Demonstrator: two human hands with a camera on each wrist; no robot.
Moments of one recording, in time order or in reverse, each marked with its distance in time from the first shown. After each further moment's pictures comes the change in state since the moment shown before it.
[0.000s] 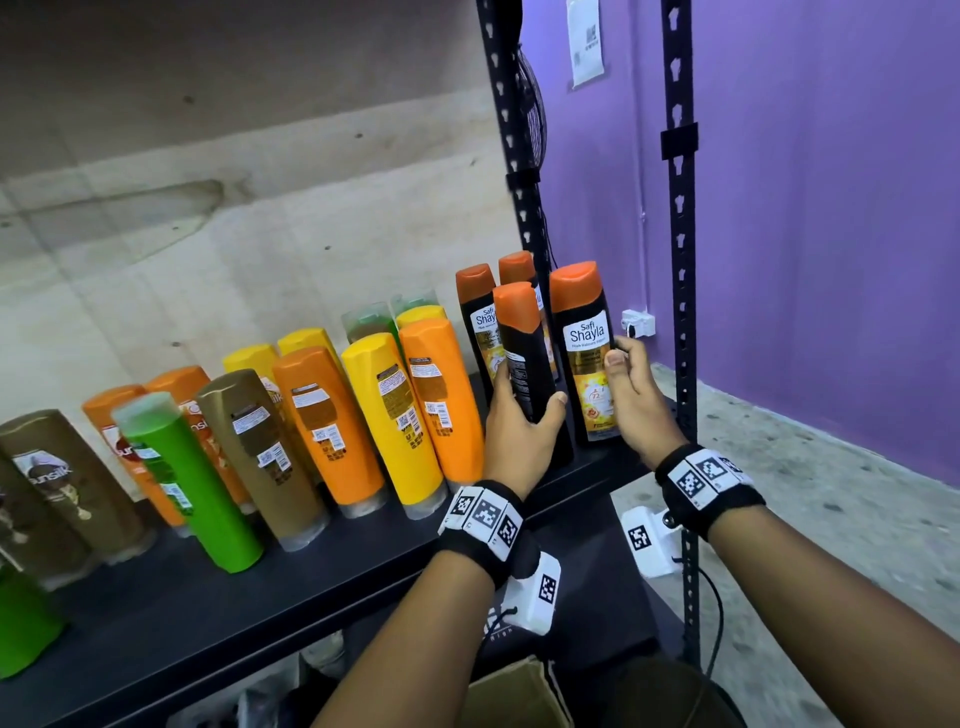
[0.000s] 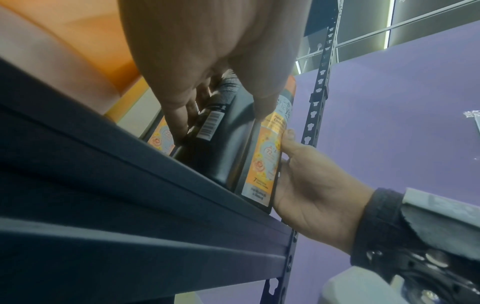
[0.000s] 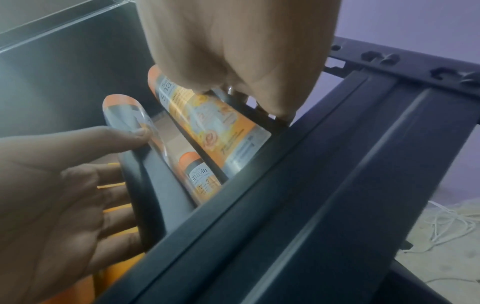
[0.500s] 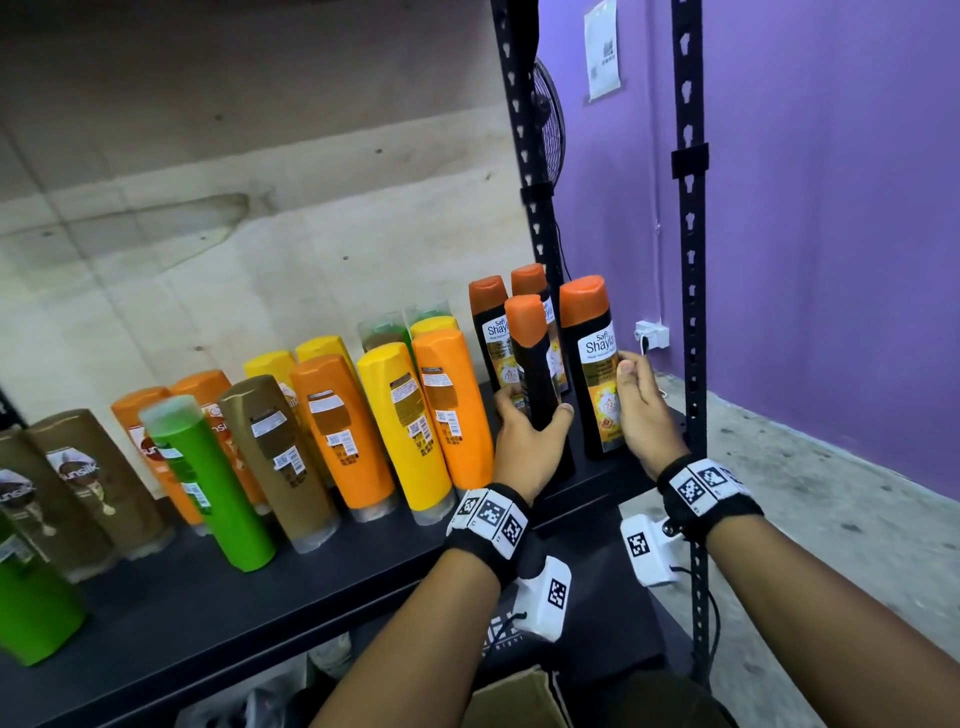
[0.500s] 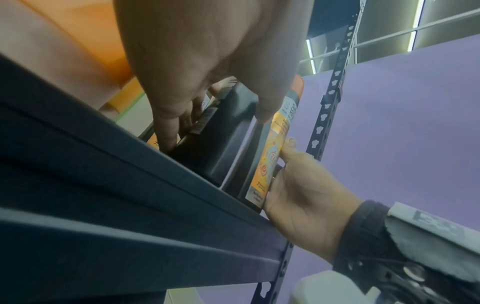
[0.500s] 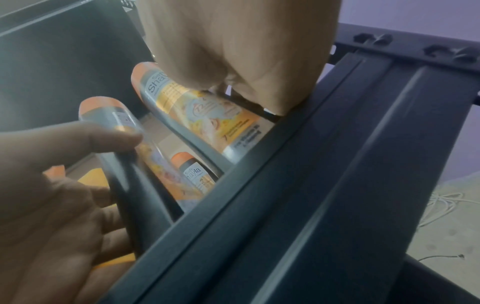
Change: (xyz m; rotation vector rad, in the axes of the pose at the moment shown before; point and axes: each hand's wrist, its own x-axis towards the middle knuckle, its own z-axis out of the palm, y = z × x) left_hand 0.003 -0.001 0.004 -0.061 -0.029 -0.238; right_hand 0.009 0.010 0.002 0.018 0.026 0.037
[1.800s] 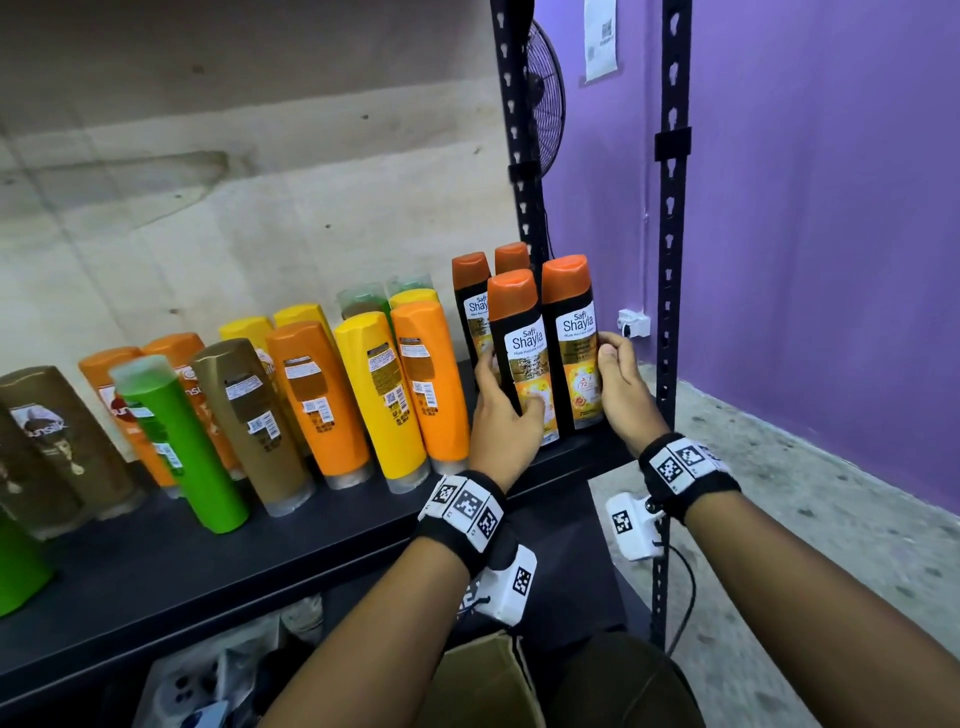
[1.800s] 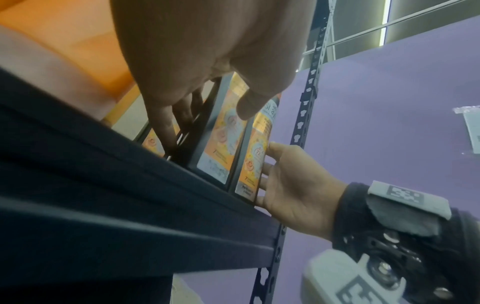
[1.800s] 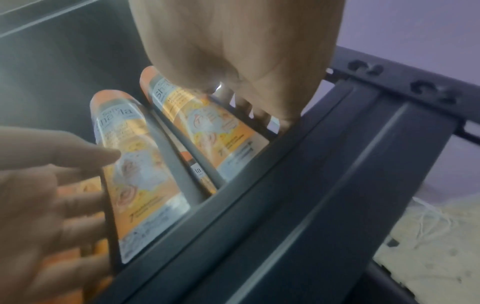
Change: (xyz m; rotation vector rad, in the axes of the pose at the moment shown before) left_hand -0.031 0.018 -0.004 0.056 0.033 0.135; right_hand -0.003 -0.008 -0.015 -0.101 -0.045 0.028
